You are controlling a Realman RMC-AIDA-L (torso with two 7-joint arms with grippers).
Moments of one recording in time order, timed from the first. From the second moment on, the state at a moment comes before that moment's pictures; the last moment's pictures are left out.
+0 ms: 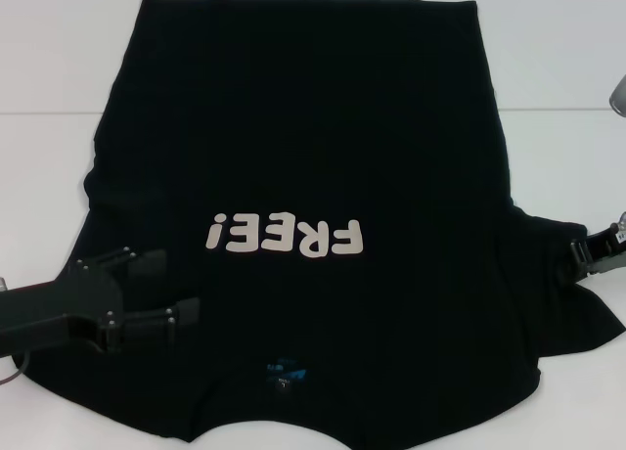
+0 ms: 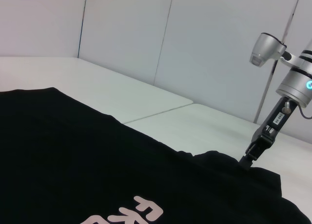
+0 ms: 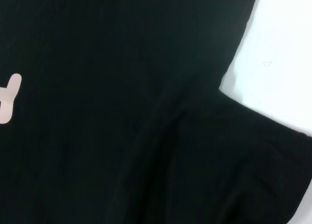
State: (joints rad) left arm -0.40 -2.11 0.44 0.78 2.12 1.68 -1.32; right arm 0.85 1.99 -0.82 -0.69 -2.84 -1.31 2.63
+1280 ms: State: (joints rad) left arm -0.40 -2.11 0.41 0.78 2.11 1.71 -1.37; right arm 0.81 1.94 -0.75 -0.70 -2.74 -1.34 2.58
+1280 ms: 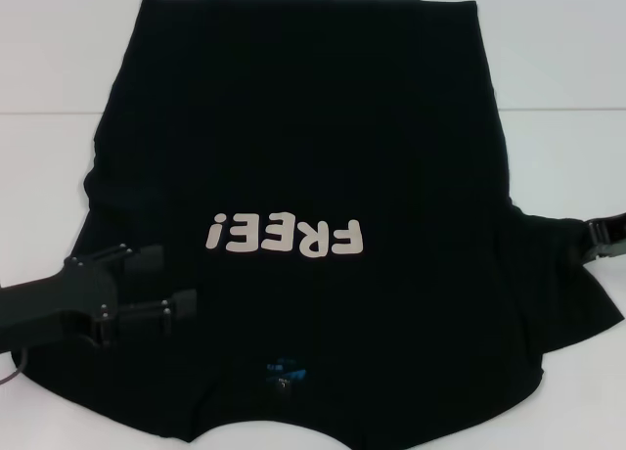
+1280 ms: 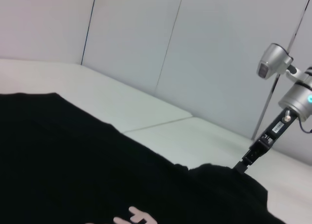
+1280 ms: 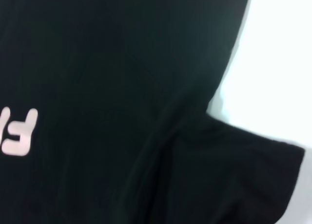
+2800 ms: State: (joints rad) left arm -0.40 -2.10 0.33 0.81 2.11 1.78 -1.43; right arm 0.89 1.95 -0.70 -0.89 -2.64 -1.50 2.51
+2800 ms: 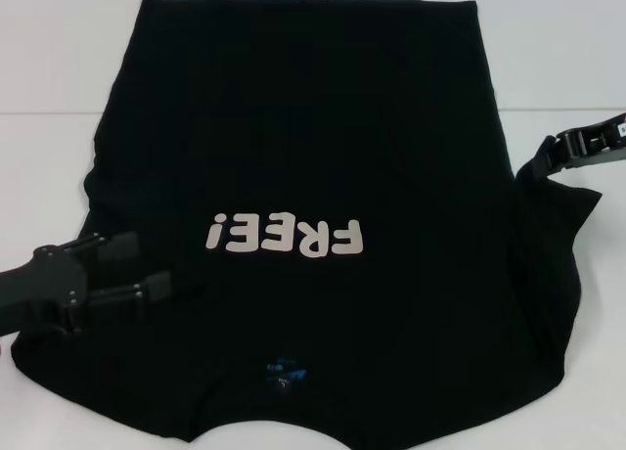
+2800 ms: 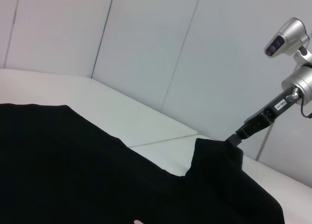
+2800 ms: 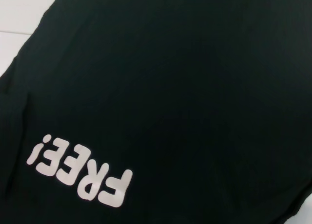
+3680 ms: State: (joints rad) left arm -0.38 -2.08 0.21 0.86 2.11 1.82 -1.46; right arm 0.97 2.03 -0.76 -0.77 -2.52 -1.39 2.42
